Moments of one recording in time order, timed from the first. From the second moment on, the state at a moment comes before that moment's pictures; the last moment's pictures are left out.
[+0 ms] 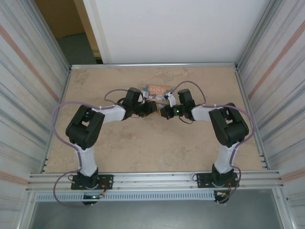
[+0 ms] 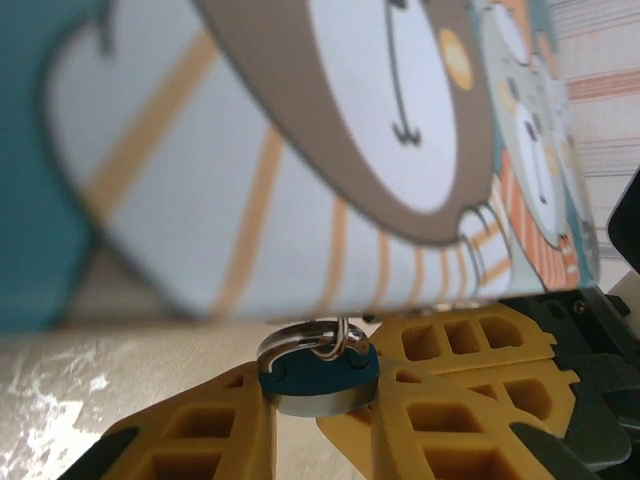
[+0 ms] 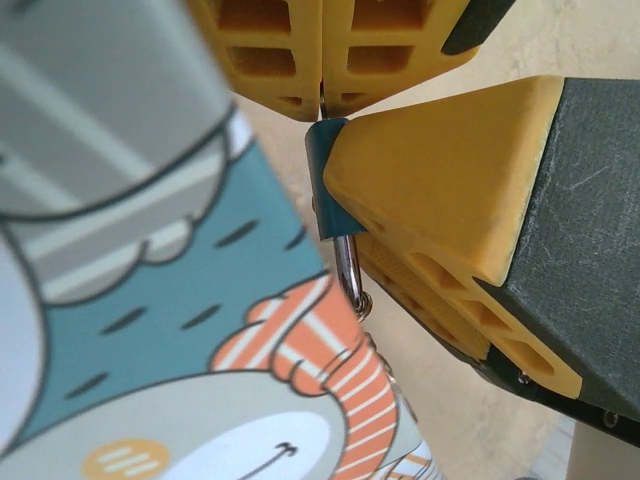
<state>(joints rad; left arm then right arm) -0.54 1.90 1.06 0.13 0.54 -0.85 0.43 1.86 0.93 0.18 -0.67 0.17</state>
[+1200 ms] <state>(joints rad) -0.39 1.42 0.57 0.25 0.53 -0.90 0.44 1.86 0.96 0.06 -0.69 0.26</state>
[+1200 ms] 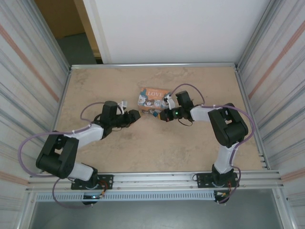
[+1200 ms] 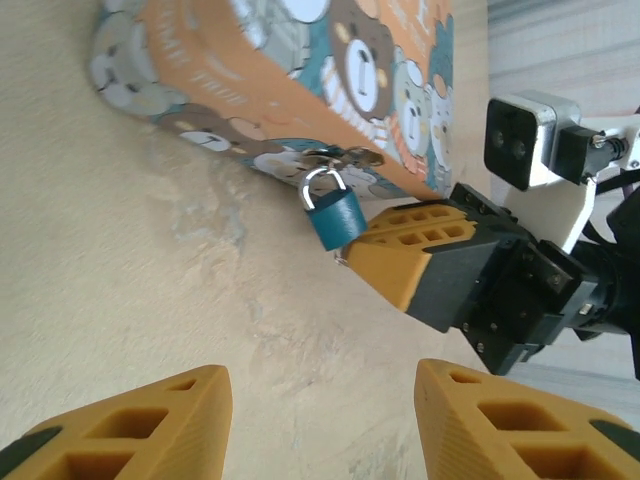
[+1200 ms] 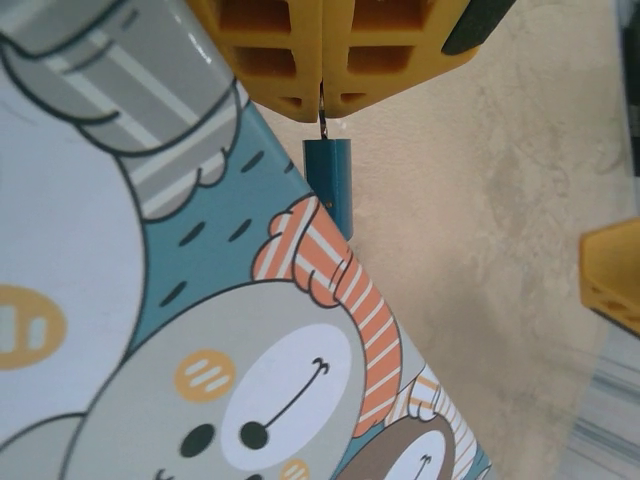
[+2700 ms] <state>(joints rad) -0.54 1.91 0.38 1.22 0.34 -1.47 0.53 1.86 0.96 0.08 -0.76 0.71</state>
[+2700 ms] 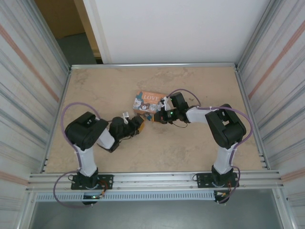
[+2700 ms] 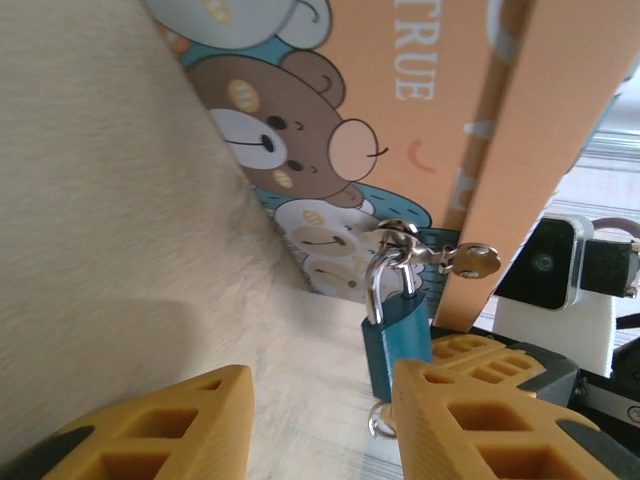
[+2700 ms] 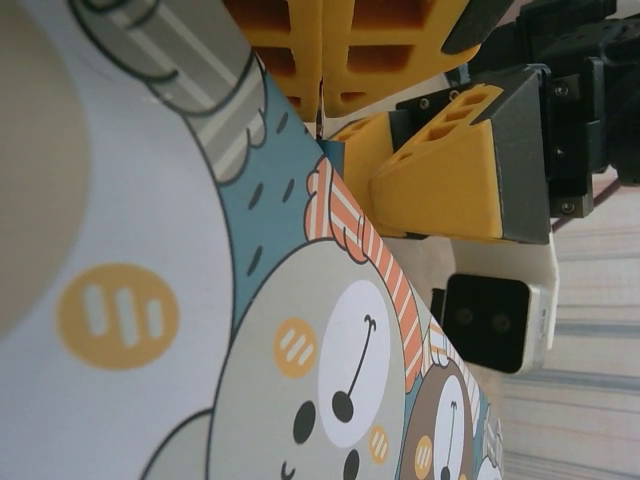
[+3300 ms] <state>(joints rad) -0.56 2.00 0.47 1.30 0.31 -1.56 0.53 1.86 0.96 0.09 -0.76 0.73</state>
